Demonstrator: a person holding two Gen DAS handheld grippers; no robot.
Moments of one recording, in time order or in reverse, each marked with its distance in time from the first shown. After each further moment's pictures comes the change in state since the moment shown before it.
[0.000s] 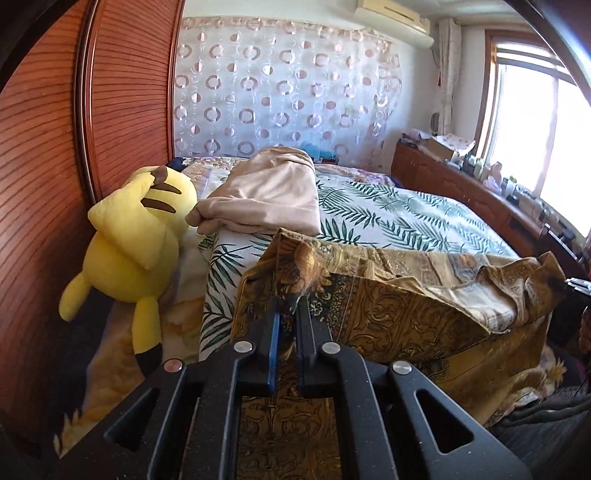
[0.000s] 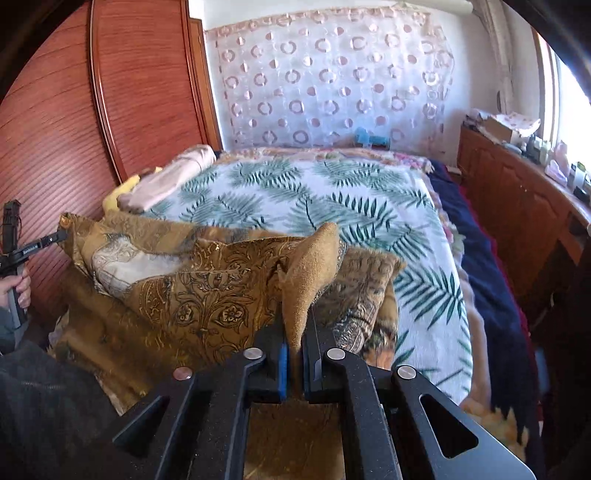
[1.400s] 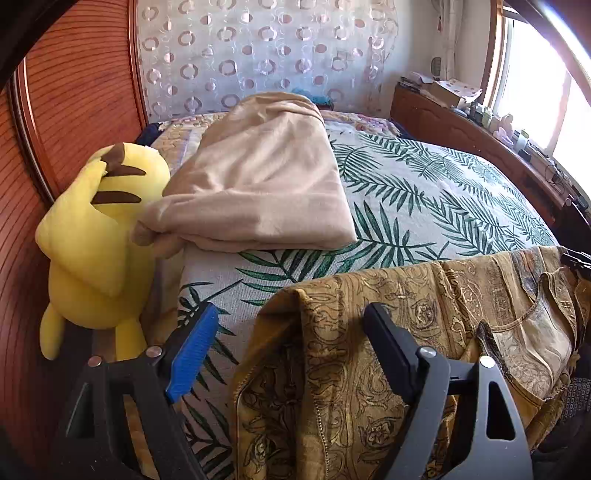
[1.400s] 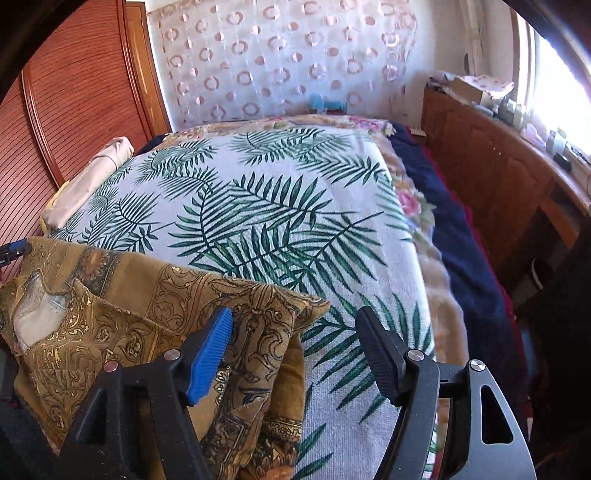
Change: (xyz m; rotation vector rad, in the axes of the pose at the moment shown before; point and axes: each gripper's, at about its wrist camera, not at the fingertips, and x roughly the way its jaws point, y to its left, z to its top) left arm 0.132 0.018 0.056 0.074 0.242 -0.020; right arm 0.053 -0.057 0.060 0.102 0.134 -0.109
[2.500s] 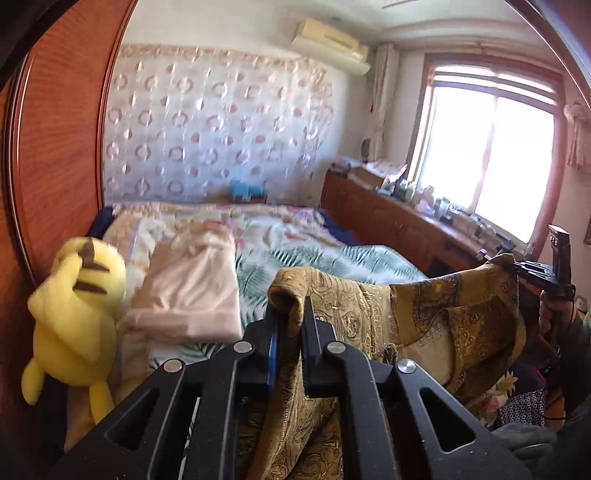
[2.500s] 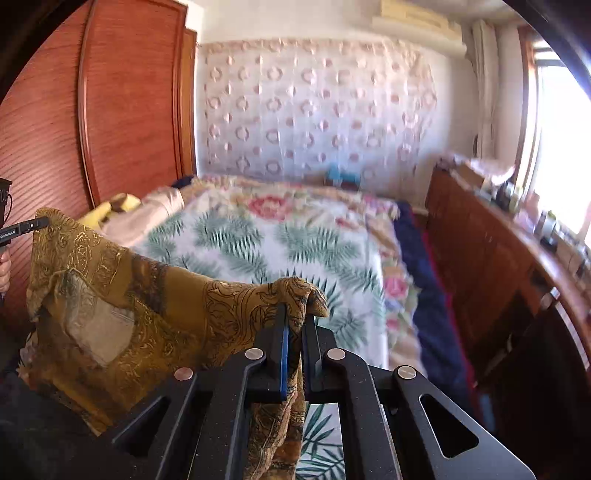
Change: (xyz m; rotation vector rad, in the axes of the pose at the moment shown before) left arm -0.173 -0.041 0.017 0.036 -0.376 -0.265; right arm -0.157 0.052 0.018 -0.163 -0.269 -0.038
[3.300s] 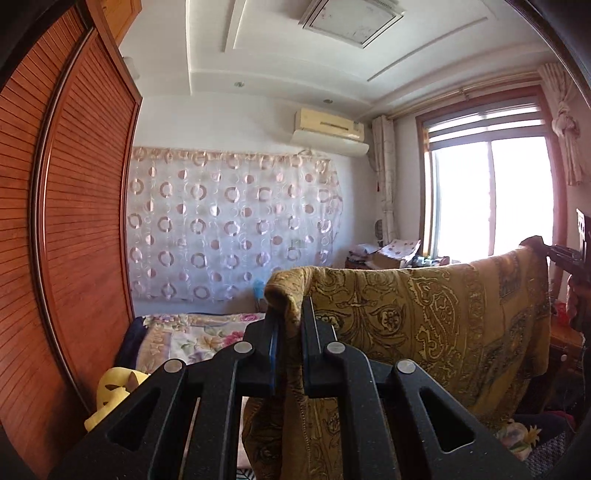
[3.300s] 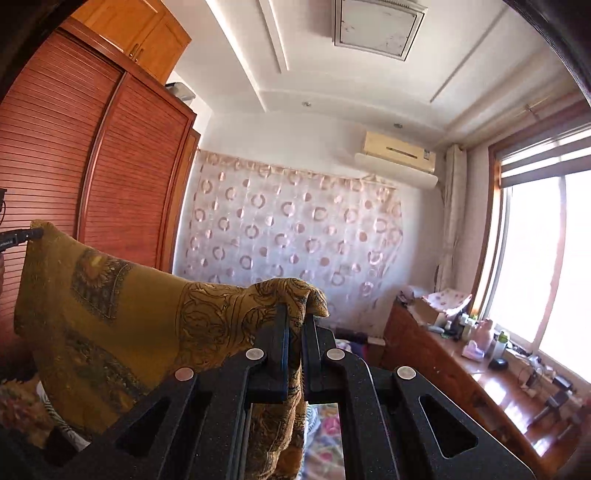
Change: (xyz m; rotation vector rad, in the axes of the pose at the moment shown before) left arm -0.044 -0.004 0.147 0.110 -0.314 0.126; right arm -0.183 -0.009 0.127 -0.117 -0.425 -0.142
